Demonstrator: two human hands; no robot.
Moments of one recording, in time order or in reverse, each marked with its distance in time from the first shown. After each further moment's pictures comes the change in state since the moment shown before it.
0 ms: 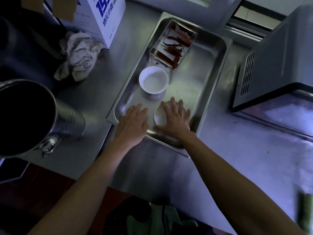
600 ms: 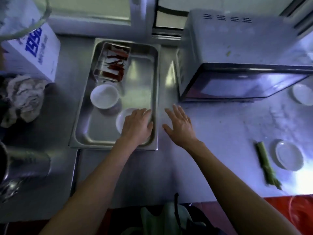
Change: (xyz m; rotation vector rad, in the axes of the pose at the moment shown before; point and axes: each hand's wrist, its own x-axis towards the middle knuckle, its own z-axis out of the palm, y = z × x) left_hand 0.020 0.146 0.001 0.059 -0.075 0.390; right_hand -0.142 0.092 -0.052 0.216 0.344 0.246
